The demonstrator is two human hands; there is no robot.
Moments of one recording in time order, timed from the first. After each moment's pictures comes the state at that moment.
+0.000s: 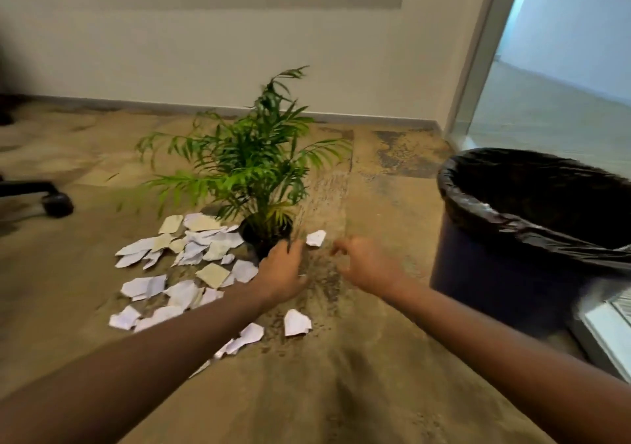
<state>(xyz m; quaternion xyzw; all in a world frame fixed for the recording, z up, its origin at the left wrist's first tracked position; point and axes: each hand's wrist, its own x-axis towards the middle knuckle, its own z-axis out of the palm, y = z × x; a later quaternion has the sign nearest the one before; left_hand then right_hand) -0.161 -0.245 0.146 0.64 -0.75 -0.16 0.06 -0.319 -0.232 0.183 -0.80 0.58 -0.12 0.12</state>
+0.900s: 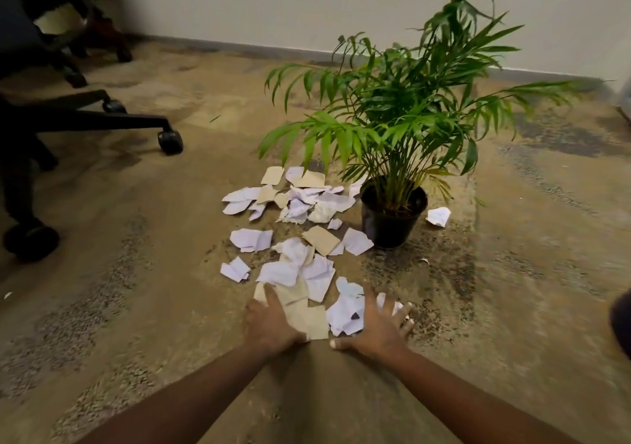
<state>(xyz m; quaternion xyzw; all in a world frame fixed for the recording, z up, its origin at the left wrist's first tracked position) 0.019 -0.190 0.026 0.84 -0.44 -0.32 0.02 -0.145 -0.233 -0.011 -0.68 0.66 0.03 0.32</state>
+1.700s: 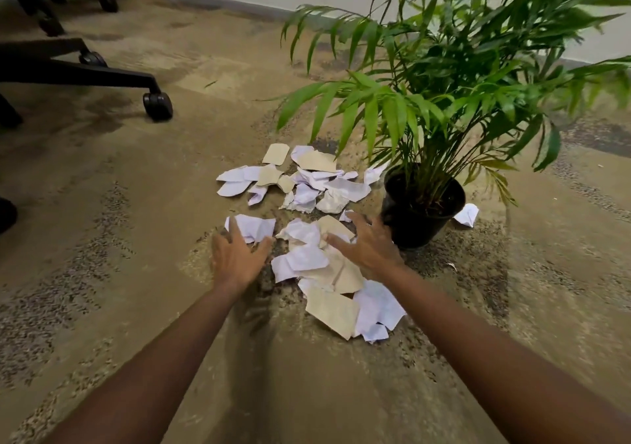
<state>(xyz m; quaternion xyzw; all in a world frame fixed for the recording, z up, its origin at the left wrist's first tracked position) 0.104 -0.274 -0.003 0.86 -0.39 -0.23 0.24 -0.084 -0.351 0.018 -0.74 0.61 -0.06 0.26</state>
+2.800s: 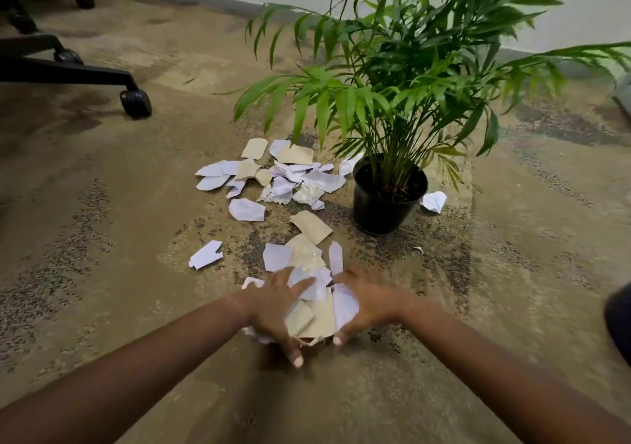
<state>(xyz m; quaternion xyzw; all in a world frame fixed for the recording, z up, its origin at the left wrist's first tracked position) 0.034 -0.234 0.018 0.58 -0.72 -0.31 -0.19 -0.160 -0.284 0.020 -0.82 0.44 0.20 0.30</state>
